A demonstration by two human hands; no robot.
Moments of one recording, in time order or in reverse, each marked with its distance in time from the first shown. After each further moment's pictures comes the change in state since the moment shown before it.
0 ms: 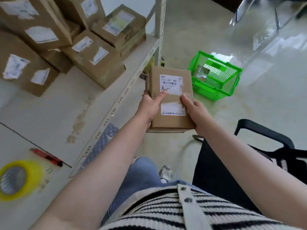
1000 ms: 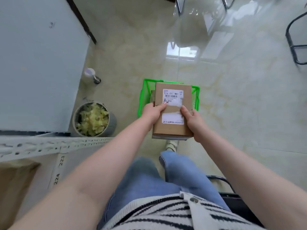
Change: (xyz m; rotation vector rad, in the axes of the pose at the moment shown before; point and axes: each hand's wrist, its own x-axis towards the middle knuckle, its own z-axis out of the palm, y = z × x) left_hand 0.417 0.144 0.398 0.414 -0.314 -0.213; right_hand 0.397 -0.161 -0.301 0.061 0.377 0.159
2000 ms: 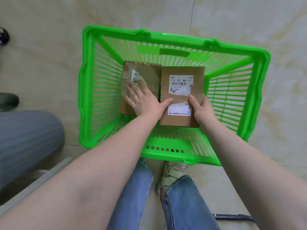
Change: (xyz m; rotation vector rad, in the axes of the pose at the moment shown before) left_hand 0.539 -0.232 0.144 1.023 0.226 -0.129; right_hand 0.530 0.273 0.060 0.015 0.058 0.172
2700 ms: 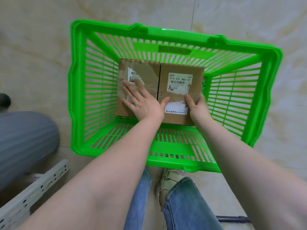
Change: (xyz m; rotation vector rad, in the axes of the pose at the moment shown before) left_hand 0.008 0.007 0.030 0.013 0.133 -0.078; right_hand 0.027 0.010 0.014 -0.165 0.022 0.028
